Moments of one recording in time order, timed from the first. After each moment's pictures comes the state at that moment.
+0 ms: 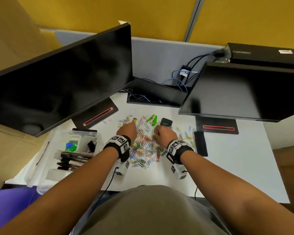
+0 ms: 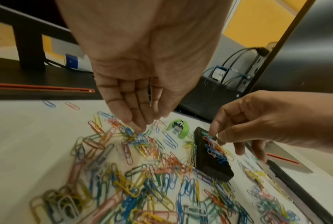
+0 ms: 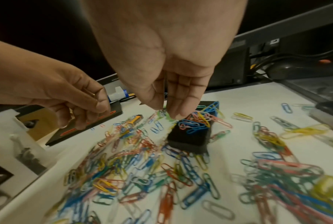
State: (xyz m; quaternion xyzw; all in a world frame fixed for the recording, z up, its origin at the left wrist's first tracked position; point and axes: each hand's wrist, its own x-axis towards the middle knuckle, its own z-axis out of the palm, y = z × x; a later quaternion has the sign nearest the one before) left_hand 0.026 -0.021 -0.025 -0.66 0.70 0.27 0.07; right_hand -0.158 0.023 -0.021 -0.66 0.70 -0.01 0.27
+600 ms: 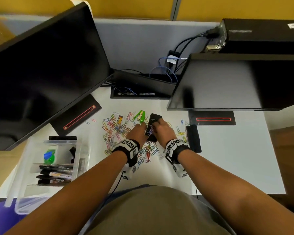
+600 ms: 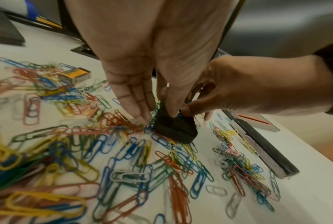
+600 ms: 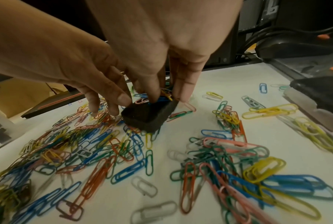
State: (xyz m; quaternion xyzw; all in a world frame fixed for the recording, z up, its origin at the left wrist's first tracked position) left_hand -0.068 -0.015 -0.063 -0.59 0.72 0.34 0.07; right_hand -0.210 0.012 -0.070 -0.68 0.70 -0.01 0.24
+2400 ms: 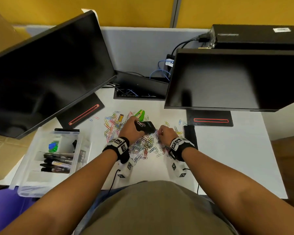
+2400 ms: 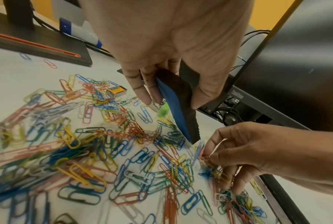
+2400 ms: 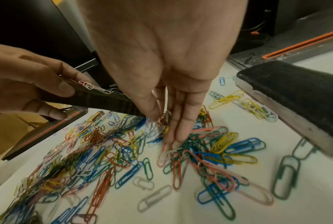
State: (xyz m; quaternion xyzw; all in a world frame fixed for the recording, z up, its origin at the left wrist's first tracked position) left_hand -0.048 0.008 -0.023 -0.64 0.63 0.43 -0.11; right_hand -0.240 0.036 -0.072 -0.58 0.72 -0.04 0.39
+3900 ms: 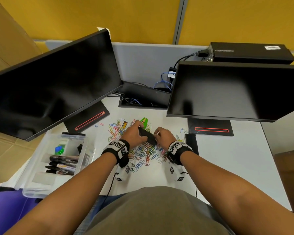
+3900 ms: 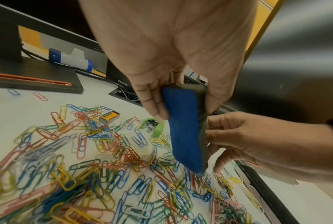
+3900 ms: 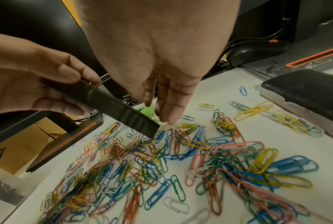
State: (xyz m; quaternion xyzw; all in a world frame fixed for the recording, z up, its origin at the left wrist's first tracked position) left_hand -0.040 0.011 0.005 -0.60 0.68 0.41 -0.09; right_hand -0.220 0.024 -0.056 -0.61 0.70 -0.13 0.35
